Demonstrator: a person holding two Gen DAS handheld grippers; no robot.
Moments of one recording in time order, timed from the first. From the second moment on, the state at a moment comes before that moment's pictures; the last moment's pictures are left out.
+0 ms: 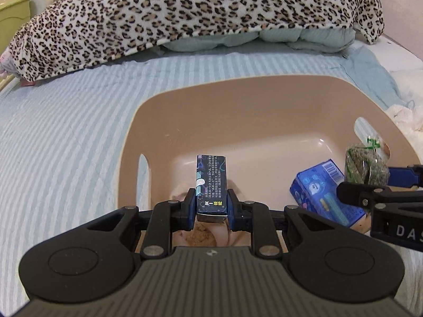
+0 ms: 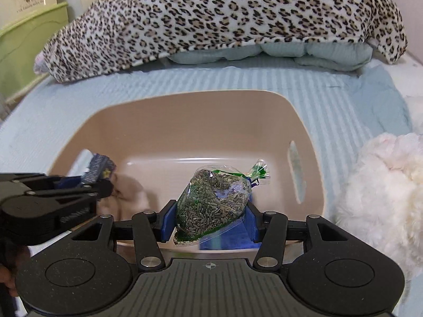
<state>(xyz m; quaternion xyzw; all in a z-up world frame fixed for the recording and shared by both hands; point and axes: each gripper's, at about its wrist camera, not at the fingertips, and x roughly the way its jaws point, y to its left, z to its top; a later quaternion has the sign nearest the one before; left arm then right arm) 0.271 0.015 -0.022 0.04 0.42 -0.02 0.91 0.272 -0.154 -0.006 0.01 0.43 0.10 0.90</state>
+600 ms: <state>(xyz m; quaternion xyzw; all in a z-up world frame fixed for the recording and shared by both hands) 0.217 0.023 0.023 0.04 0.40 0.00 0.91 0.214 -0.169 0.047 0.04 0.39 0.10 0.92</state>
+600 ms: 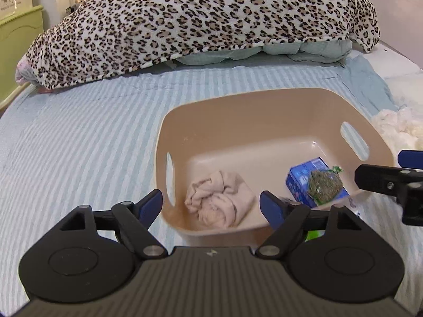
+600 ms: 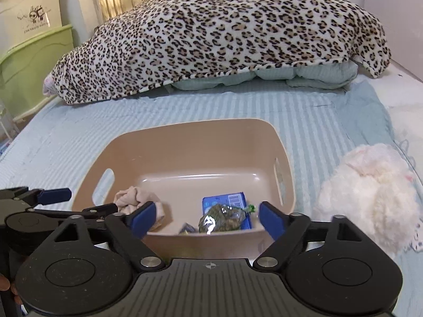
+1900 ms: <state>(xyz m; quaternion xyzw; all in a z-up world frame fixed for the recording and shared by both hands) 0.179 -0.001 -0.077 0.02 0.51 -0.07 0.86 0.156 -0.205 -0.041 0.07 0.48 0.05 0.87</state>
